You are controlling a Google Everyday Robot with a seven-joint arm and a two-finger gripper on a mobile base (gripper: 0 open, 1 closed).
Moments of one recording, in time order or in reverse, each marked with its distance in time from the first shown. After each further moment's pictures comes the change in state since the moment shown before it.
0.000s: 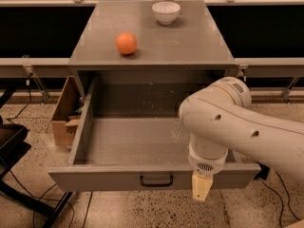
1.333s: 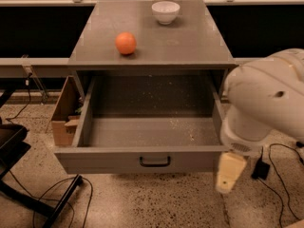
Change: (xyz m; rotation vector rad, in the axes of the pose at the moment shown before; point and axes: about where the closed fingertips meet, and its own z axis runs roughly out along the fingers) arm 0.054 -0.038 -0.061 0.114 -0.071 0.084
